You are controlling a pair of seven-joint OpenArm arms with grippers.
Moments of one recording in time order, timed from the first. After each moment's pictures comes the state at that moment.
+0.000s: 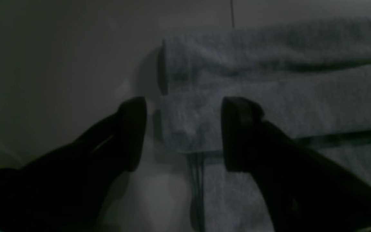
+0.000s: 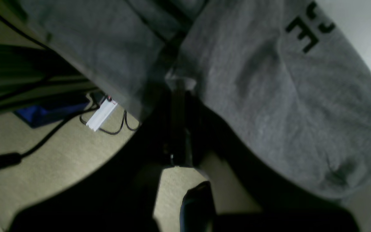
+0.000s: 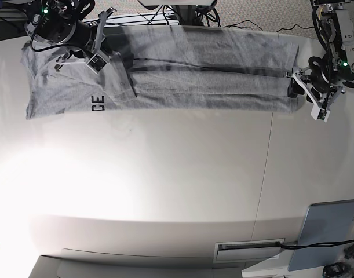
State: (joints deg) left arm 17.4 -22.9 -21.2 101.1 -30.0 -23.2 59.0; right arm -37.3 29.0 4.5 133.4 24.0 28.1 -65.1
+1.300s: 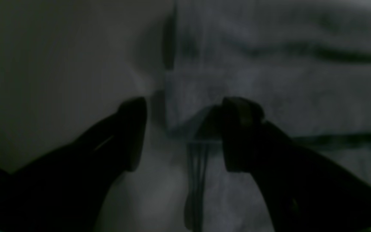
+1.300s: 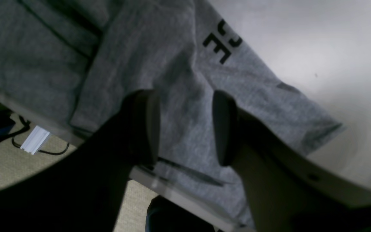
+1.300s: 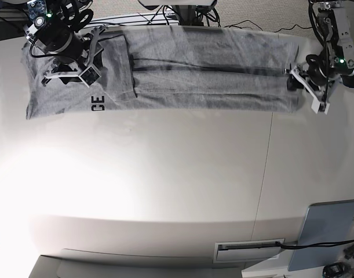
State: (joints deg) left arm 18.7 -21.8 -21.2 95.0 -30.0 -19.7 57.3; right arm -34.0 29.0 4.5 133.4 10.4 24.7 -60.3
